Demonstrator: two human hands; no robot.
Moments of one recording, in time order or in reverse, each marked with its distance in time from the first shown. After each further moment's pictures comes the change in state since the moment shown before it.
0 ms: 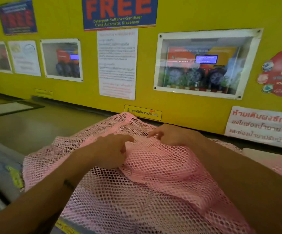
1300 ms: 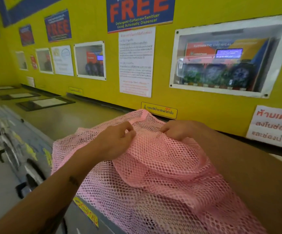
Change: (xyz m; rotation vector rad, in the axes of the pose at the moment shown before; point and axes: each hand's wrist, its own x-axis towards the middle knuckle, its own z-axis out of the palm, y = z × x) left_hand -0.035 0.034 -0.001 -0.171 0.324 -0.183; right_hand 0.021 -0.001 -0.010 -0.180 -0.178 -0.047
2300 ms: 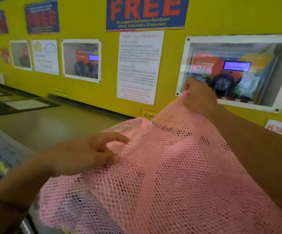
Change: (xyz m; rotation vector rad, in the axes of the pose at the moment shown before) left_hand 0.002 -0.080 -0.072 -0.423 -0.412 0.062; right_hand 0.037 -0.003 -0.087 -0.074 1.018 0.211
